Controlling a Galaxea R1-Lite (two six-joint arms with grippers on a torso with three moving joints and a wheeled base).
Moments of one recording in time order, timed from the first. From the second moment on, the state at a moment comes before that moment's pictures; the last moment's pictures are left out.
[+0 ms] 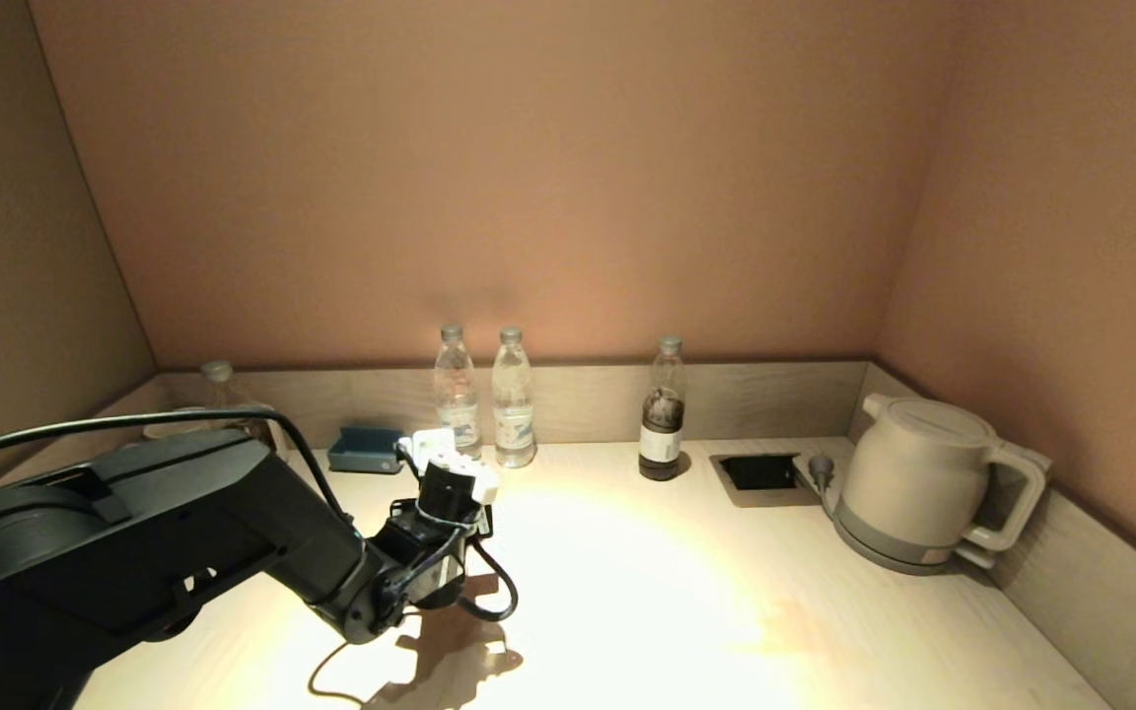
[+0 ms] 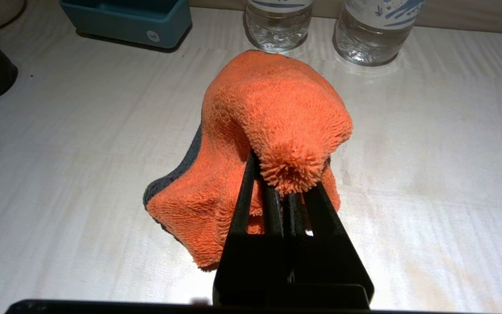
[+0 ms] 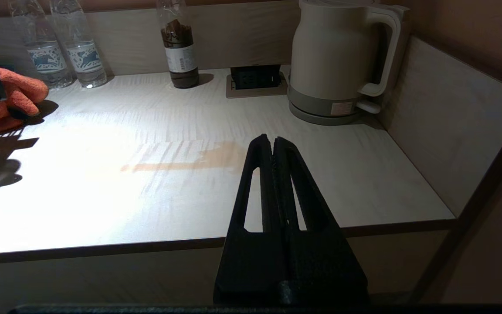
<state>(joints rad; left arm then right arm) -0.62 2.42 -1.18 -0.76 0.69 -0.34 -0.02 0.00 0.00 0.00 -0.01 0.04</state>
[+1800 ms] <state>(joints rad) -0.91 2.27 -1.00 -0.76 0.67 -0.44 -0.02 0.00 0.00 0.00 -0.01 0.04</state>
